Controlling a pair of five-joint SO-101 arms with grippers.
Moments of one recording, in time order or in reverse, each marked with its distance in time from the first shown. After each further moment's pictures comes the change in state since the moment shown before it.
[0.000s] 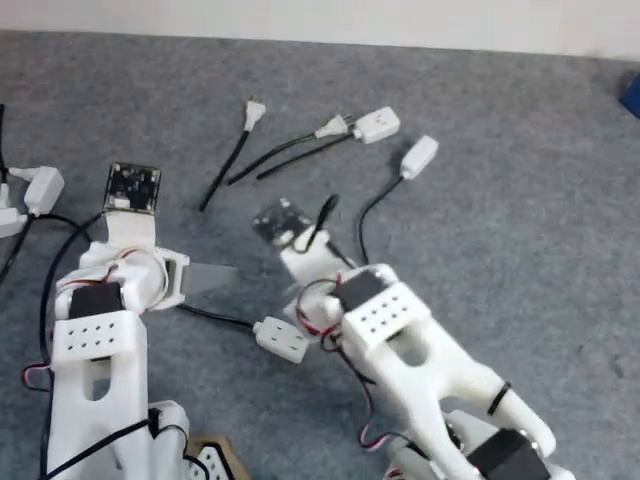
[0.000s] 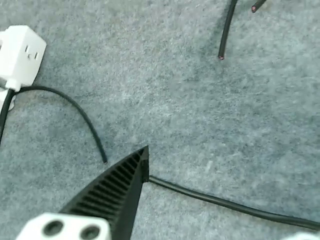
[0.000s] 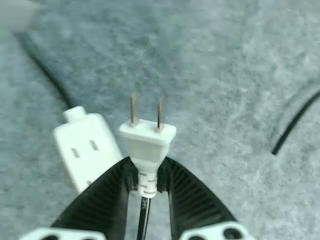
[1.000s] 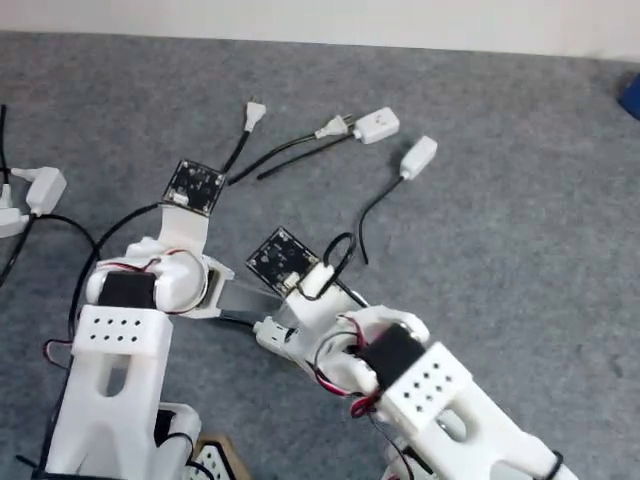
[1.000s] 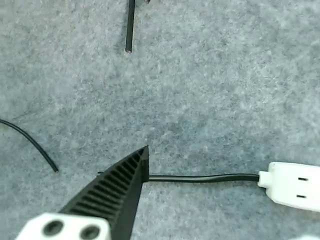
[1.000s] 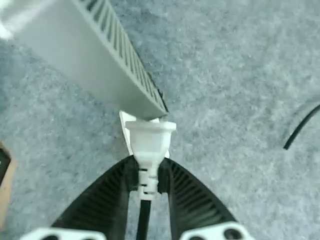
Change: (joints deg) left arm 12.9 -0.1 -6.1 13.7 0.2; right arm -6.8 -27.3 6.2 12.4 -2.5
